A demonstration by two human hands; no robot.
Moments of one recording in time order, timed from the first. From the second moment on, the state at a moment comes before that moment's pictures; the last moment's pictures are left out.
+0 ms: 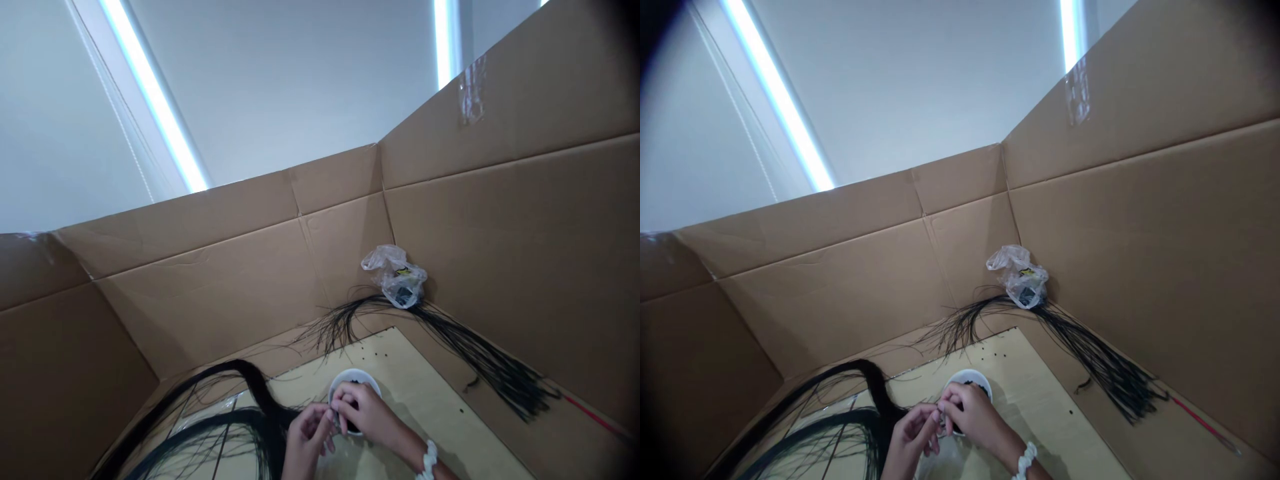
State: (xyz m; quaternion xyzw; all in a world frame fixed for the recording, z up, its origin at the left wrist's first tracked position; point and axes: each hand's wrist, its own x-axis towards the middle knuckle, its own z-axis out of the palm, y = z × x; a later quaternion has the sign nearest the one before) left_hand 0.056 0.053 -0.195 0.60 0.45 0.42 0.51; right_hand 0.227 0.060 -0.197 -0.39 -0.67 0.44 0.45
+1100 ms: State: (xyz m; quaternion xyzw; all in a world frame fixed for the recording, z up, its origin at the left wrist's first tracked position) left_hand 0.070 0.050 -0.192 0.53 0.46 0.45 0.55; right_hand 0.249 0.059 -0.189 -0.41 -0.72 0.41 0.38
